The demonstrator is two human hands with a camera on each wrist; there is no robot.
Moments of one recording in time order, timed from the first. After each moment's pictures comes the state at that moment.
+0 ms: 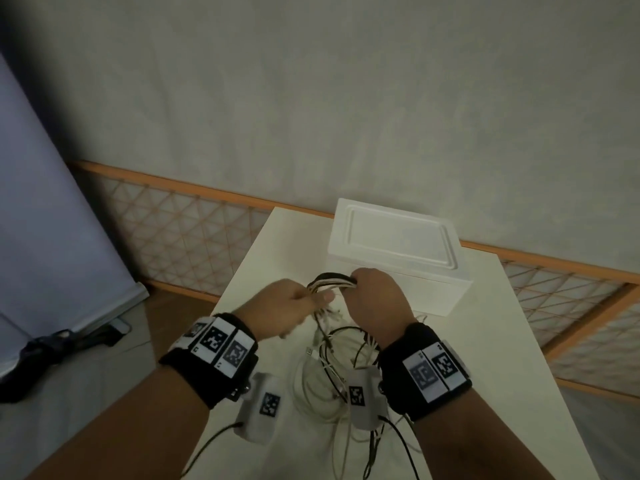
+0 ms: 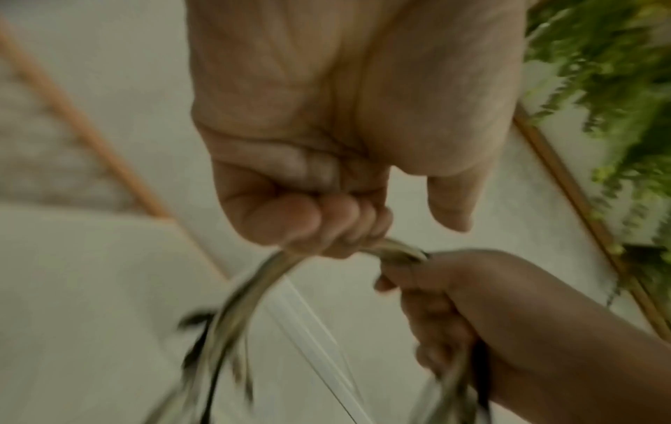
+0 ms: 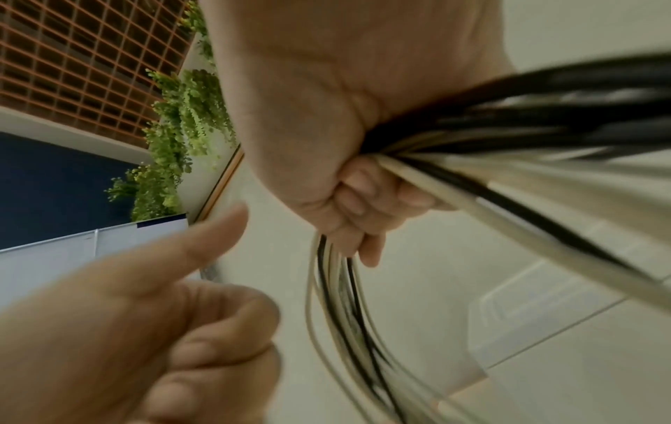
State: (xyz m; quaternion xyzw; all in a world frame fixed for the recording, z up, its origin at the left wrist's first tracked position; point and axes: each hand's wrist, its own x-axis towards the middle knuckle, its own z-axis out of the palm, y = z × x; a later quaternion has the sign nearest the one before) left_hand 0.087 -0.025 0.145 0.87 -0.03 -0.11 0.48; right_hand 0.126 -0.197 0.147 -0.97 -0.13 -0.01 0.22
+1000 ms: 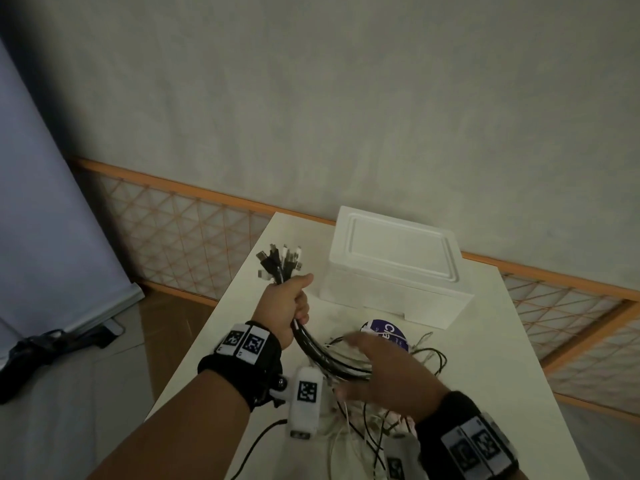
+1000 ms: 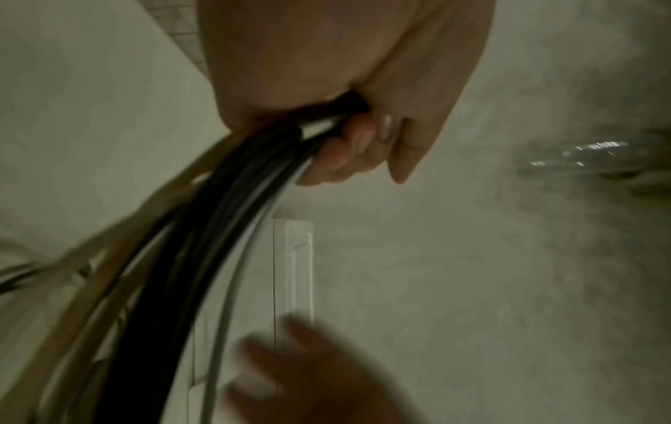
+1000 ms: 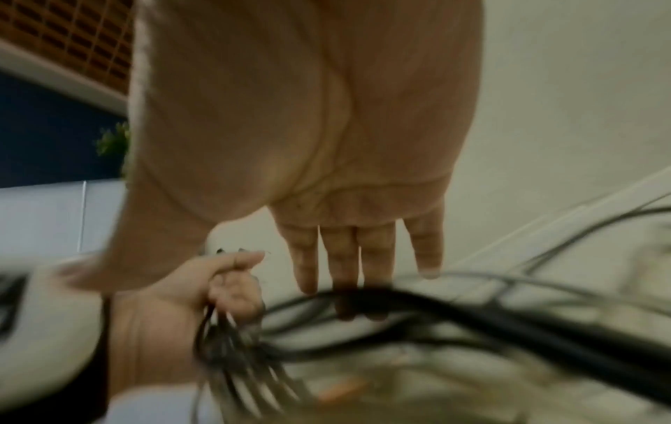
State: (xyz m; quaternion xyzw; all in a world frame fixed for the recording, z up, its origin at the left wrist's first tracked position) left_hand 0.121 -0.046 0.110 0.46 0.22 -0.03 0.86; right_hand 0.079 -0.243 0.119 -0.93 -0.24 0.18 0.22
